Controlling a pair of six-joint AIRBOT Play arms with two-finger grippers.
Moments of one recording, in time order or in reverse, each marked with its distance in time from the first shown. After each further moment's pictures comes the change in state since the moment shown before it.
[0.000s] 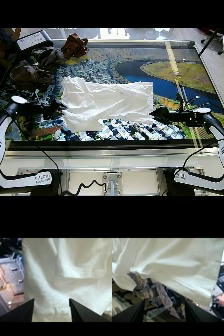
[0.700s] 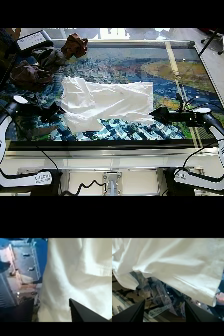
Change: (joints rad) left arm -0.001 -0.018 0.010 0.098 -0.032 -0.090; right arm 0.000 0.000 0.000 0.010 0.015 0.000
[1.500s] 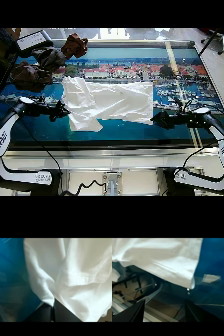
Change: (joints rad) left arm -0.034 -0.095 0.000 -0.192 0.049 0.065; right arm 0.000 0.000 0.000 -0.195 -0.006 0.116
